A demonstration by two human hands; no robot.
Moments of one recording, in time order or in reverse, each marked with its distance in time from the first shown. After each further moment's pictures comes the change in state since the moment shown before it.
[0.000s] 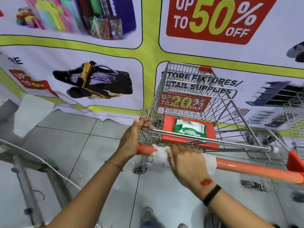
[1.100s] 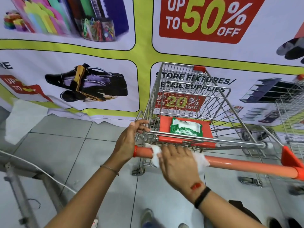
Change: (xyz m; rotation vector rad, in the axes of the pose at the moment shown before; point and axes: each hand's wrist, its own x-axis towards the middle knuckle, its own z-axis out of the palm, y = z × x) left_hand -0.004 0.003 -0.002 -0.020 -0.003 0.038; right_hand -0.003 -0.013 0.017 -0.101 0.107 -0.018
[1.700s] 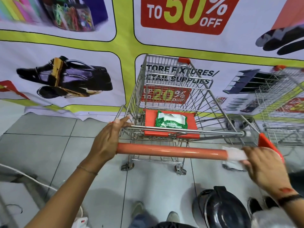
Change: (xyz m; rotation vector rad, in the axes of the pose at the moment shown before) left_hand -0.008 0.002 -0.003 0.384 -0.001 0.028; right_hand -0.102 0.222 -0.022 -0.162 -0.150 0.124
